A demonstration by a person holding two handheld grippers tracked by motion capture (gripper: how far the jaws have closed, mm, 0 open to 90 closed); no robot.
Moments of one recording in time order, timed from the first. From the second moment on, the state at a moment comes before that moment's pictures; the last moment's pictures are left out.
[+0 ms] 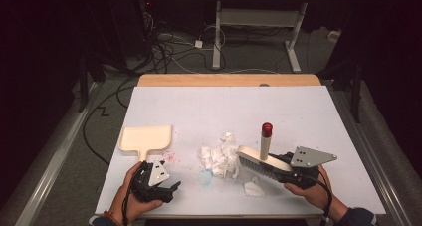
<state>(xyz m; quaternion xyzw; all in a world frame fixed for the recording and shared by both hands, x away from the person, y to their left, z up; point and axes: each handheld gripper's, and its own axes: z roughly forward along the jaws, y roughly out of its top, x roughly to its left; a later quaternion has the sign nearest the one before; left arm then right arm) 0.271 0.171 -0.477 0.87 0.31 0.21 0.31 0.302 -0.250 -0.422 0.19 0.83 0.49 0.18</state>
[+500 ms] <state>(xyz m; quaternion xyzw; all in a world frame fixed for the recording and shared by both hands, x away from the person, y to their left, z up) 0.270 0.170 -0.476 0.88 0.30 0.21 0.31 0.260 -0.288 -0.401 0.16 0.84 0.51 0.14</state>
